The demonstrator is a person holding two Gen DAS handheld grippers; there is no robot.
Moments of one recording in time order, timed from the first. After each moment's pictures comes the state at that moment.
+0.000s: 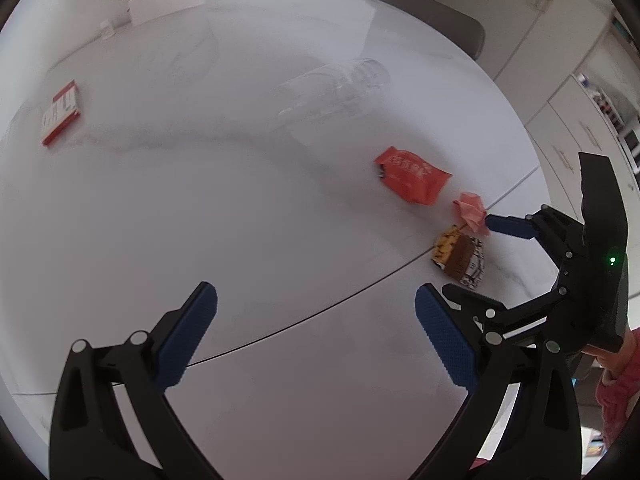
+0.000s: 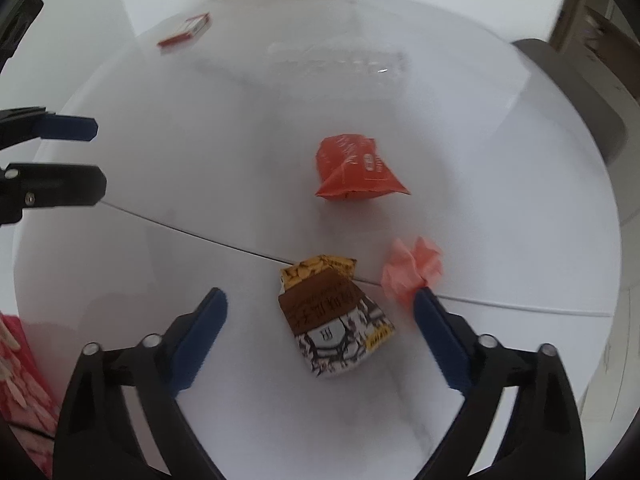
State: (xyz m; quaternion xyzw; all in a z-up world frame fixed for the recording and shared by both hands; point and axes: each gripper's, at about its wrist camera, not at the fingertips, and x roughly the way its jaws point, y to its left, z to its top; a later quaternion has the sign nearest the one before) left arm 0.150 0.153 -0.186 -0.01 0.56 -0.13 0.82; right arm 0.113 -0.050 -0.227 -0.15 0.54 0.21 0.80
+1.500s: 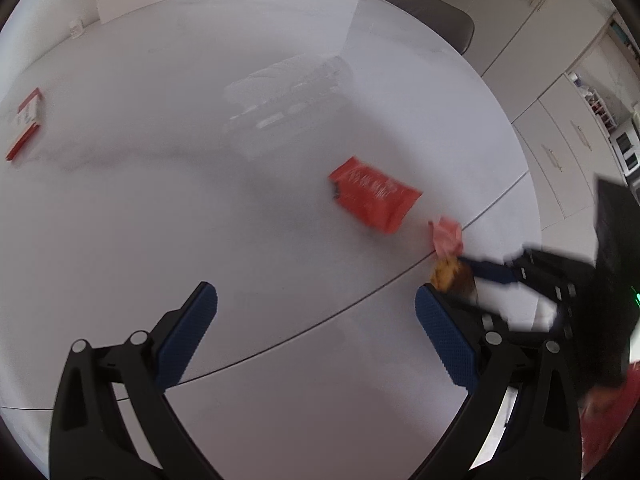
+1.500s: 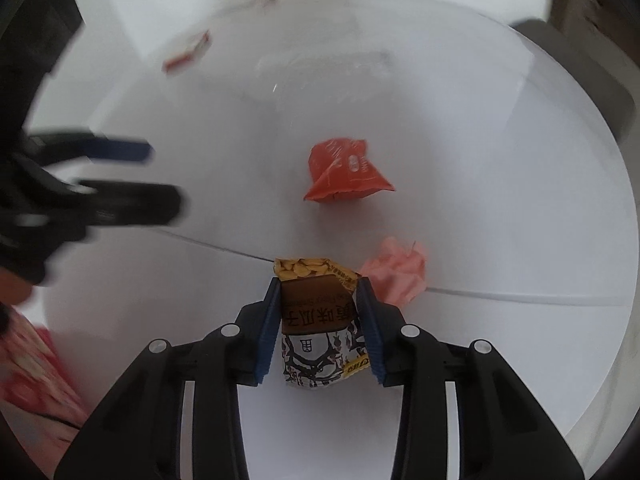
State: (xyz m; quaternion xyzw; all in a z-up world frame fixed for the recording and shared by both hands) left arm 0.185 0.104 -0.194 -0.03 0.58 -0.15 0.80; right arm 0.110 -0.084 -0.206 -0.05 0.54 0.21 0.81
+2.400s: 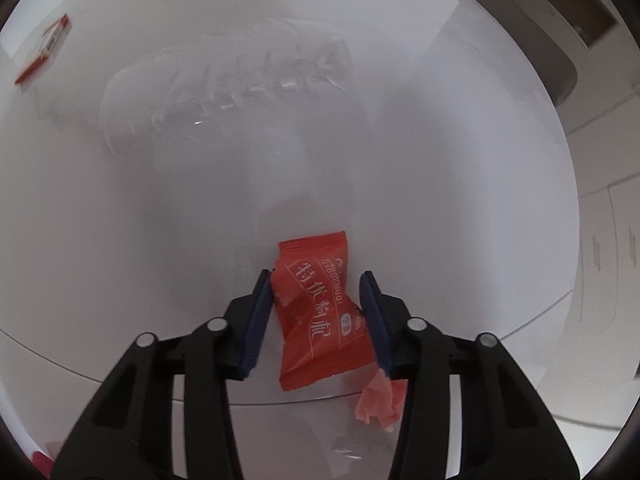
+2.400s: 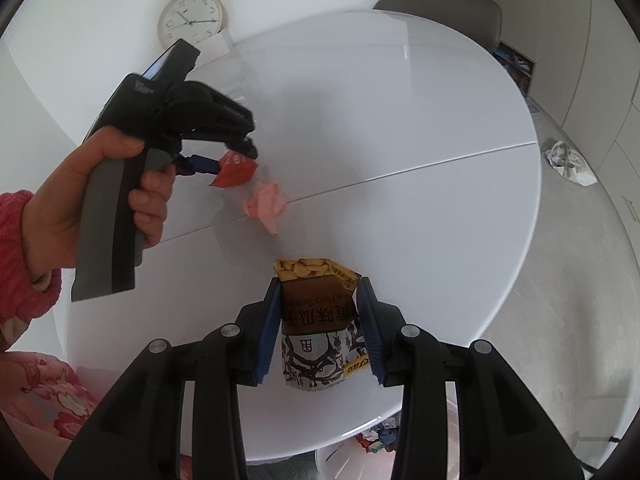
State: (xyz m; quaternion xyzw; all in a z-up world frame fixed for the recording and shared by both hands) left arm 0.258 0.008 -0.236 -0.11 0.62 0.01 0.77; right arm 0.032 -0.190 -0.180 0.07 0.51 0.08 0.85
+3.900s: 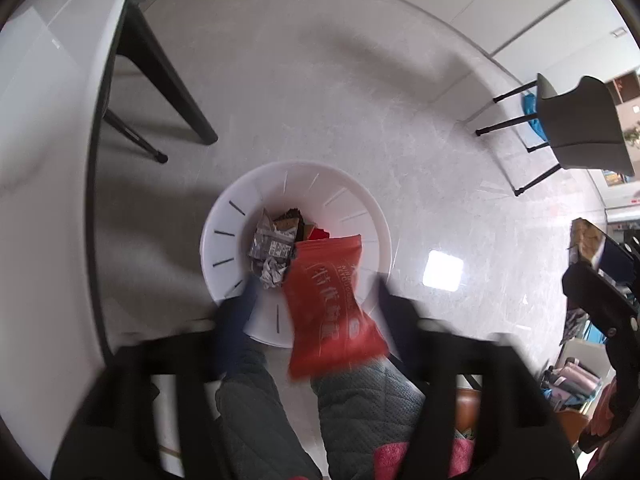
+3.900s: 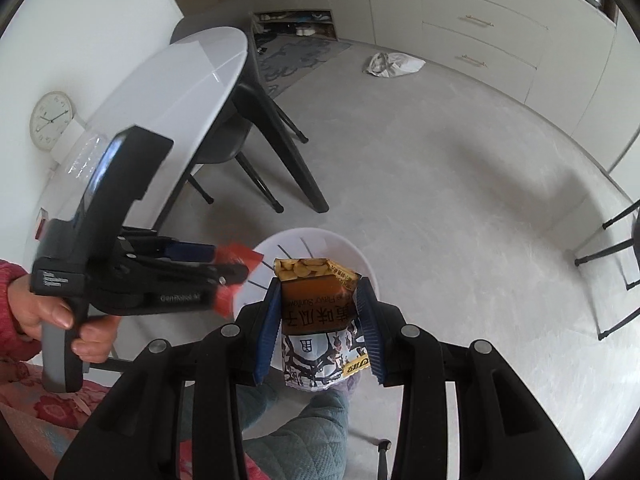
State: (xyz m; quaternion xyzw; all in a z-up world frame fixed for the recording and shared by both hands) left arm -0.088 -0.253 -0.272 0.27 0.63 -0.41 0.60; right arm -0.254 -0.297 -0.193 0.22 0.49 -0.20 0.82
